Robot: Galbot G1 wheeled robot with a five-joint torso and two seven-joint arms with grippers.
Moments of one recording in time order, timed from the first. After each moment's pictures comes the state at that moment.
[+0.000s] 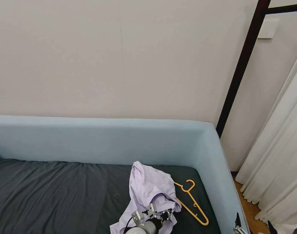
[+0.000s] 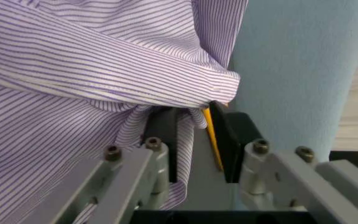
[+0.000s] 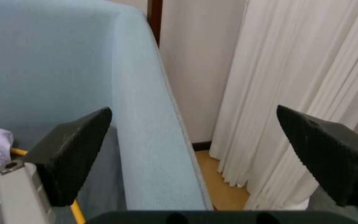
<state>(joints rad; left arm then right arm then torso) 1.05 -1.40 0.09 -1.42 -1.26 0.23 -0.23 -1.78 1.43 0.67 1.92 0.10 0.27 0.28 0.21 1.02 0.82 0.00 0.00</state>
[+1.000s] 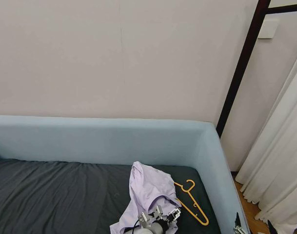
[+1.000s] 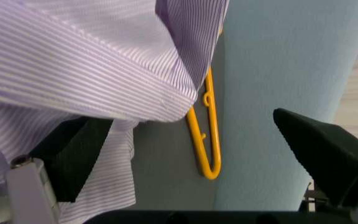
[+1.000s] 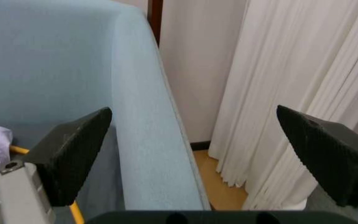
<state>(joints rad) 1.03 -1.49 0.06 -1.35 -1.27 0.22 -0.22 -1.79 1.42 0.68 1.93 0.09 0.26 0.28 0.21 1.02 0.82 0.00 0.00</state>
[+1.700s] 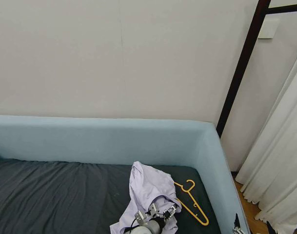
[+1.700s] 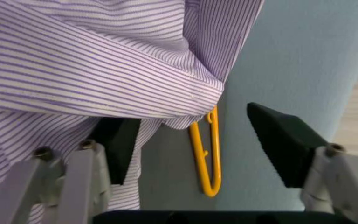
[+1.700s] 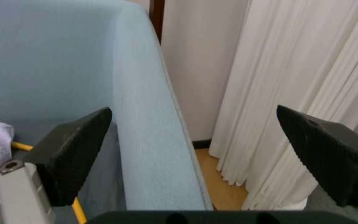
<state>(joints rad) 1.03 -1.52 0.02 -1.31 -1.28 0.21 -0.21 -1.79 1.42 0.67 1.93 0.09 0.26 0.28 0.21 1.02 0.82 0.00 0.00</state>
